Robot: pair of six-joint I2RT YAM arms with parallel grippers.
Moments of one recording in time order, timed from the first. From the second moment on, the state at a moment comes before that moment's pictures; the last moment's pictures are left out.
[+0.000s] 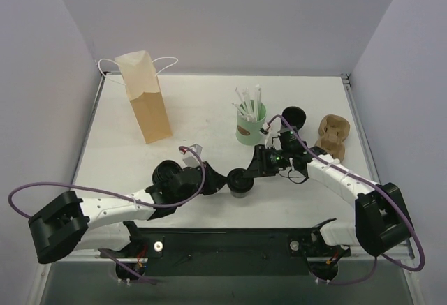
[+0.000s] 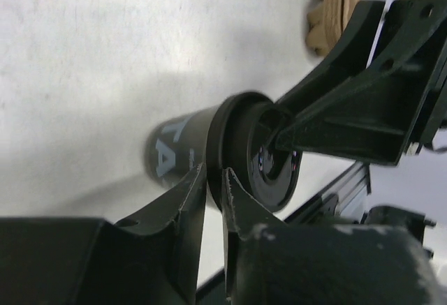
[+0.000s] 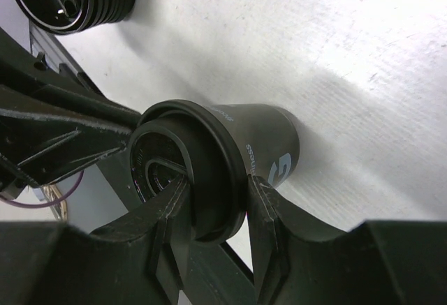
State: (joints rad) left arm -1.03 1.24 0.42 0.40 -0.26 -1.09; right arm 0.43 1.31 0.68 -0.26 -0.62 0.38
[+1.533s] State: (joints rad) left arm -0.92 1.20 0.61 -0.02 0.01 -0.82; right arm 0.47 1.39 0.78 -0.38 -0.65 0.31
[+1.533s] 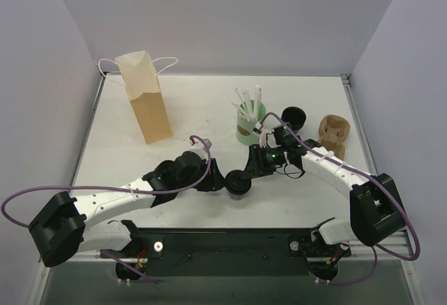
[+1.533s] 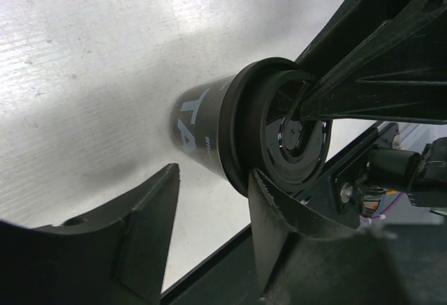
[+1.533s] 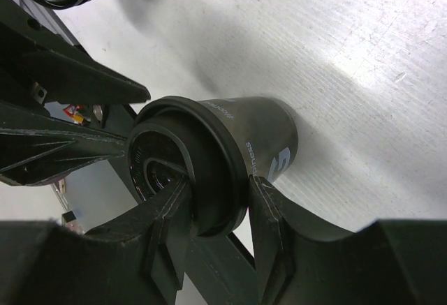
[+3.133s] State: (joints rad) left arm -0.93 1.19 0.68 -0.15 -0.03 -0.80; right arm 0.47 1.27 0.61 -0.12 -0.60 0.44
